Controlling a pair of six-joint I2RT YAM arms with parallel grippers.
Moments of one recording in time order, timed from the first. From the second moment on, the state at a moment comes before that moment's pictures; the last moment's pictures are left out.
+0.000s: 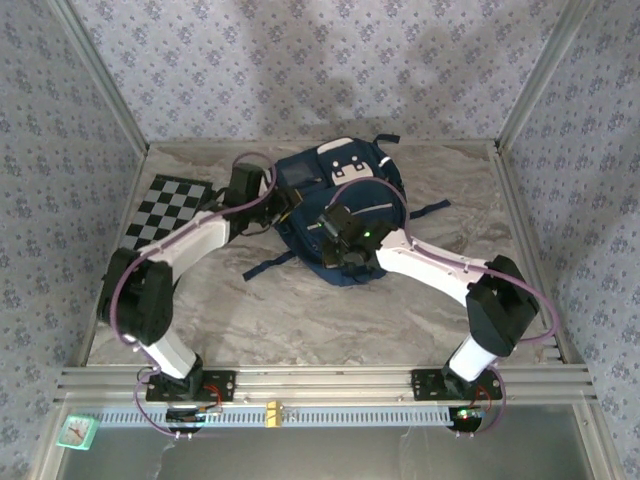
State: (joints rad) left arm -0.44 1.60 1.09 -0.14 0.32 -1.04; right arm 0.83 1.62 1.21 -0.62 0.16 0.54
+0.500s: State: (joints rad) left arm -0.64 1.57 0.91 -0.01 0.24 -1.37; right arm 0.82 1.62 1.16 -0.58 0.14 0.55
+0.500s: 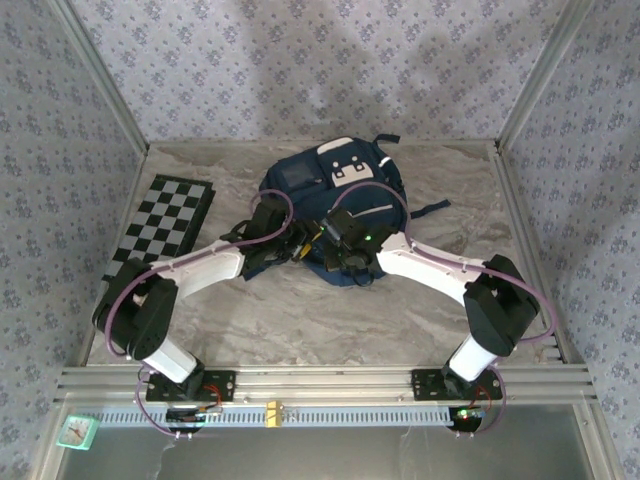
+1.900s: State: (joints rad) left arm -0.33 1.53 1.10 -0.46 0.39 -0.80; right arm 0.81 1.46 1.08 -0.66 0.18 0.45
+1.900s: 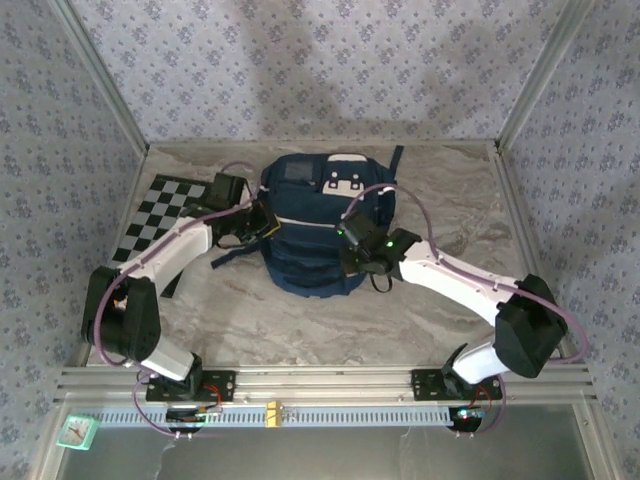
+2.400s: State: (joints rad) left arm -0.32 1.37 0.97 -0.35 0.36 -0.96; right arm 0.85 1.57 1.16 -0.61 0.14 0.51
